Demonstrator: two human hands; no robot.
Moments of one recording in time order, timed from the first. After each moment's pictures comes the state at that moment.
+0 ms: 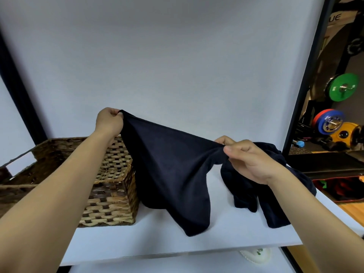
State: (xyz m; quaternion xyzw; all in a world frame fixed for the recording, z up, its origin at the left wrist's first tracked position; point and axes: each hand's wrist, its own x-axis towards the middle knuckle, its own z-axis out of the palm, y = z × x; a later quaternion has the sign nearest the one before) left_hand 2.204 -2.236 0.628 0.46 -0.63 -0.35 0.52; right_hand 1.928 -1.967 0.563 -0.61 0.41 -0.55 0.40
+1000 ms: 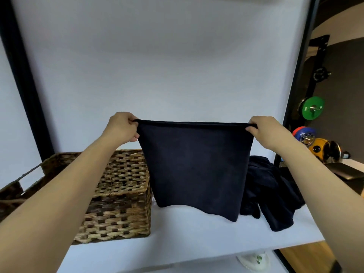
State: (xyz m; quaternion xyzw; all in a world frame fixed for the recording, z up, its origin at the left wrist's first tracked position) left_hand 2.250 -2.217 0.672 0.40 -0.75 -0.31 0.42; right_hand 1.917 -1.971 0.669 -0.46 0.84 -0.25 -0.15
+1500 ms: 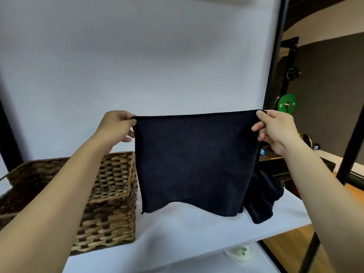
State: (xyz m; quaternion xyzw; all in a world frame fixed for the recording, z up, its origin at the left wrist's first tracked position) left_hand 2.228 -2.184 0.684 0.31 -0.73 -0.42 0.44; right_hand 1.920 -1.918 0.675 -0.29 0.63 -0.72 0.04
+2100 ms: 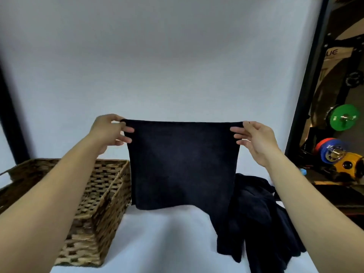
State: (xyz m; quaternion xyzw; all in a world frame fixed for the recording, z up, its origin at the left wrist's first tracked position) left_hand 2.157 -2.204 0.691 0.46 -0.65 -0.40 0.45; right_hand 1.809 -2.022 0.666 -0.36 0.55 -0.72 0.22
